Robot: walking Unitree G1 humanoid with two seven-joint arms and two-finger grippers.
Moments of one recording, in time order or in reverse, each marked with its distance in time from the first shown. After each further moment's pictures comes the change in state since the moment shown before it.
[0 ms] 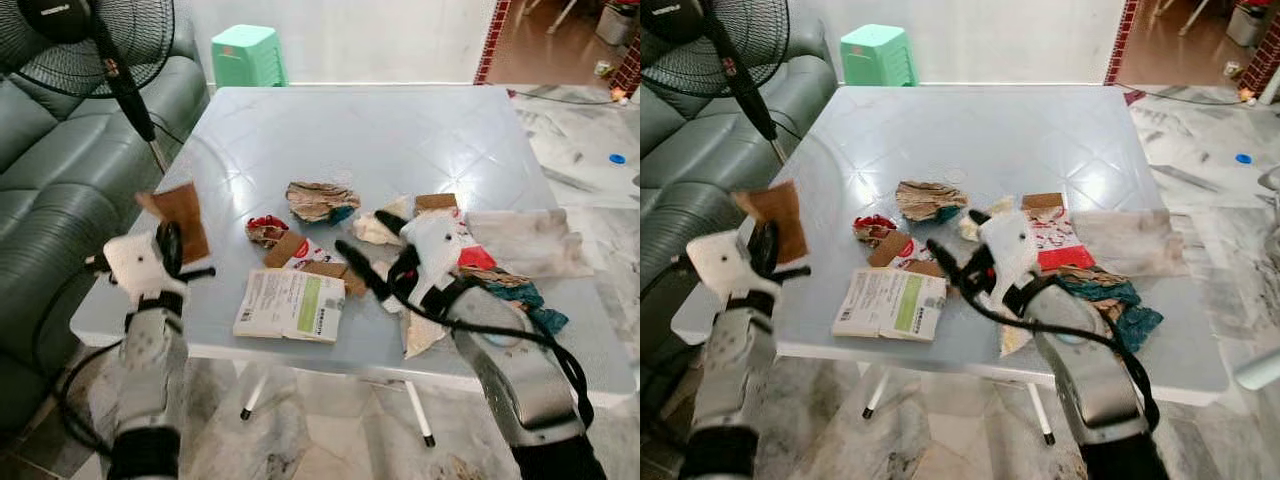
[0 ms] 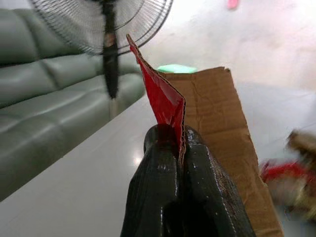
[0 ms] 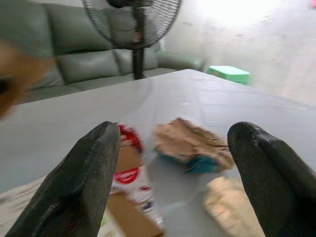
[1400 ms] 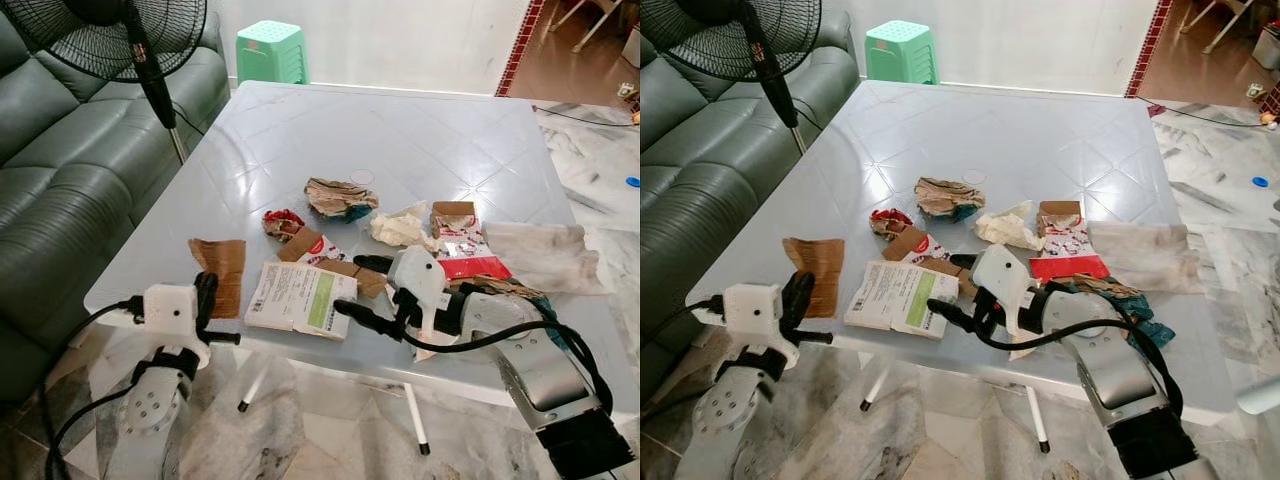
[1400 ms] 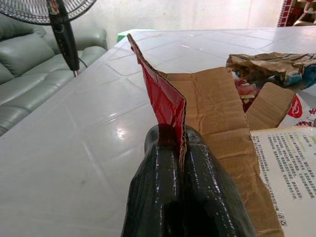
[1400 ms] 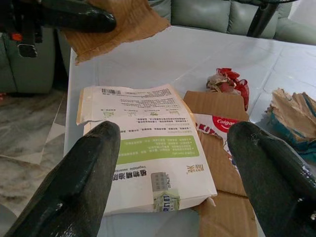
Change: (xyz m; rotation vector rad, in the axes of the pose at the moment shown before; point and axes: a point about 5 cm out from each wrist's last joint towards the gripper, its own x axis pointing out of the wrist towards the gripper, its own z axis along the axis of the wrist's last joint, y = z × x) left arm -0.038 -0.035 -0.005 0.130 0.123 -0.290; right arm -0.021 0.000 -0.032 -0.159 0.182 0.474
